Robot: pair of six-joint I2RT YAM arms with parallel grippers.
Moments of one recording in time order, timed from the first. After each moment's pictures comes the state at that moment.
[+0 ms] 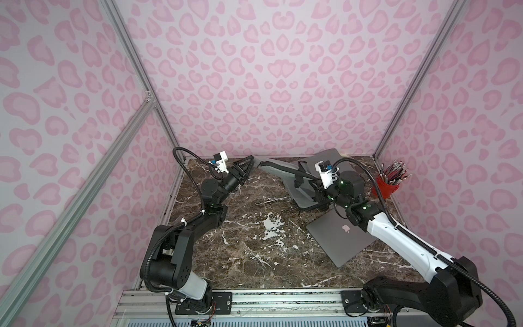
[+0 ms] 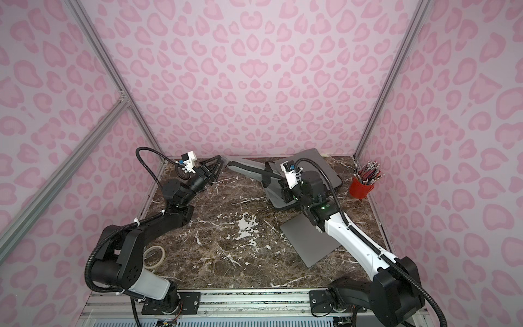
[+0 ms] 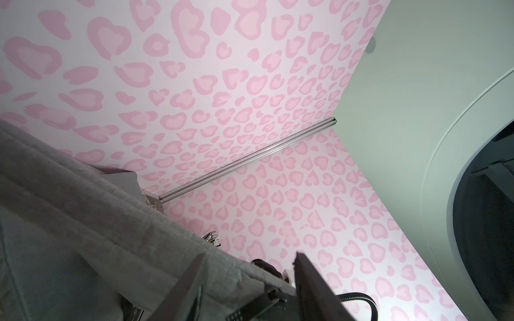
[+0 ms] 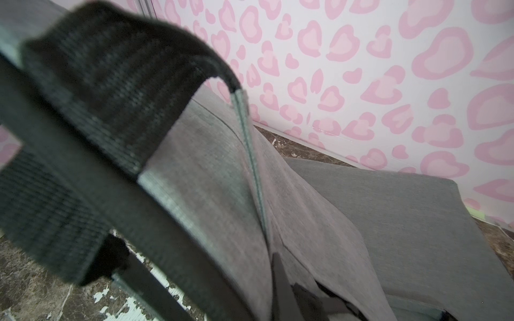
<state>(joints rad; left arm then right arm) -0.24 1.54 0.80 1.10 0.53 -1.42 0.43 1.26 0.94 -0.02 -0.16 -0.01</state>
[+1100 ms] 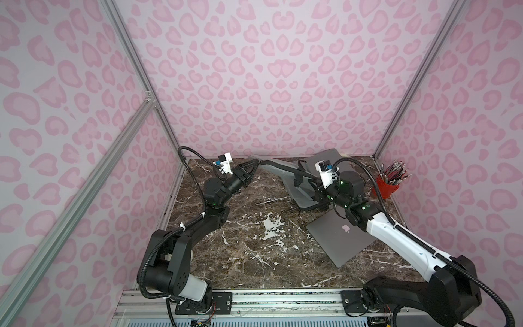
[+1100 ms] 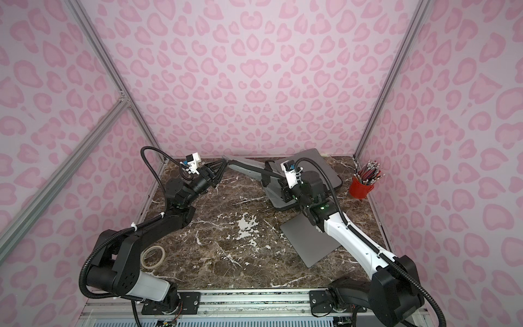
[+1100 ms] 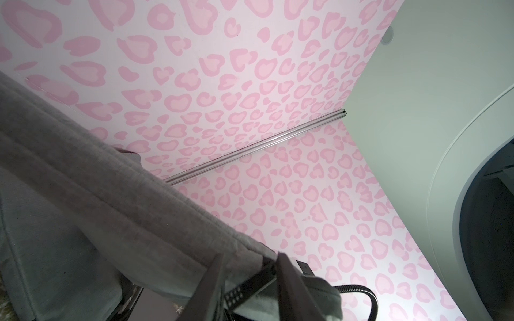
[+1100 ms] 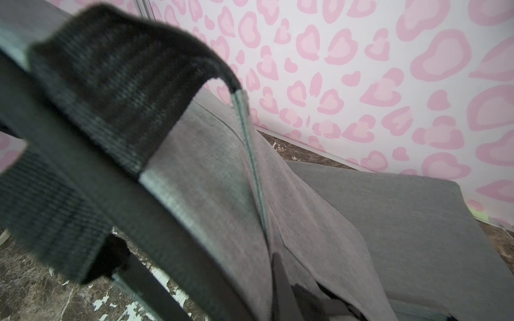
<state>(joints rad) -0.28 1.50 0.80 1.01 0.52 -1.42 0.43 1.27 0.94 0.01 -0.16 0.00</state>
